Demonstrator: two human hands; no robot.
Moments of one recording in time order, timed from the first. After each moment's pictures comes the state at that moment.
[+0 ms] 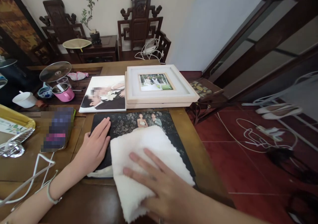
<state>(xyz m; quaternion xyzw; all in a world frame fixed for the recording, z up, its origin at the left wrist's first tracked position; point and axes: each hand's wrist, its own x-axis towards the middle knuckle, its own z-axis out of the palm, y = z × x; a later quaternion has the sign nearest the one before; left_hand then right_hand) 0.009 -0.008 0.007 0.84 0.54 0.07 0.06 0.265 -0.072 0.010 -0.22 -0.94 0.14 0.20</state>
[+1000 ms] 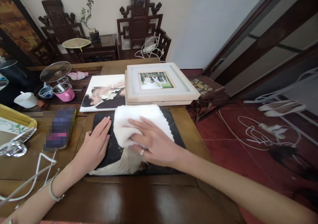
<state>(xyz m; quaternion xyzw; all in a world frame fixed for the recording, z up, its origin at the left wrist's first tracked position) 0.005 -0.007 0.002 0.84 0.54 0.07 0.06 0.249 0.007 0.014 -0.30 -0.92 0.13 0.23</state>
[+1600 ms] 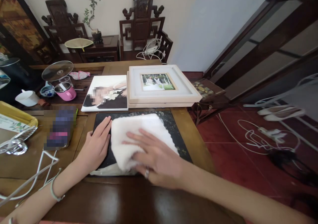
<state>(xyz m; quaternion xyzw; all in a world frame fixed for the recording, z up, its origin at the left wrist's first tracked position) 0.005 -0.008 0.001 0.83 0.55 0.09 0.09 0.247 -0.022 0.017 -0.26 -0.93 0.16 0.22</state>
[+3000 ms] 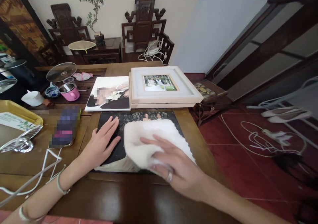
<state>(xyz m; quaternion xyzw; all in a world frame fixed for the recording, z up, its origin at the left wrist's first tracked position) 0.006 -0.007 0.007 0.83 0.52 0.13 0.15 0.271 -0.044 0.023 -0.33 -0.86 0.28 0.27</state>
